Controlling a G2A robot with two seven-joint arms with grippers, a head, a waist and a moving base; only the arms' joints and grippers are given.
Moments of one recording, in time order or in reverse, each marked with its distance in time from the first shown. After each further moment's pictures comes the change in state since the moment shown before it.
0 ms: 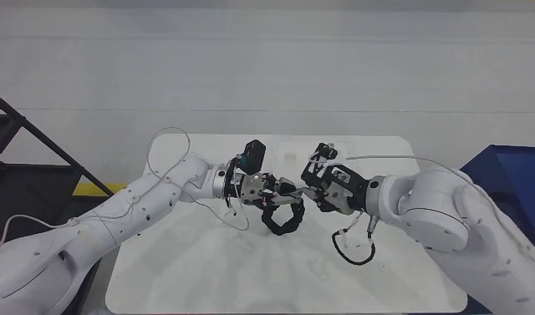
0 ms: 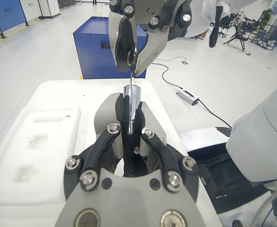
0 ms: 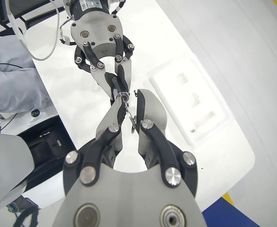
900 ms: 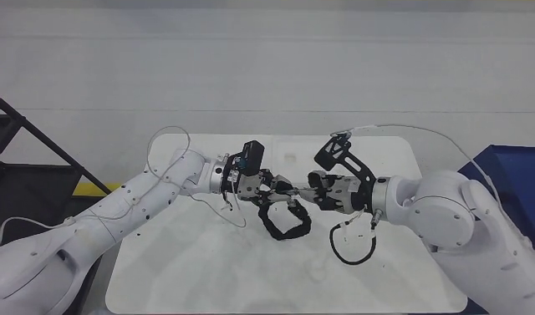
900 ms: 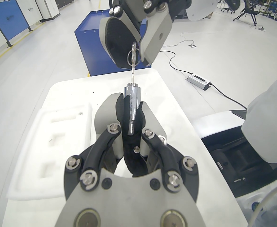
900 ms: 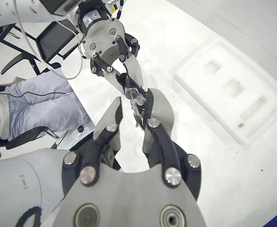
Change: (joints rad) left arm 0.021 -0.002 -0.086 0.017 0.222 0.000 0.070; right arm -0.072 -0.005 0.073 0.030 0.188 0.159 -0.049
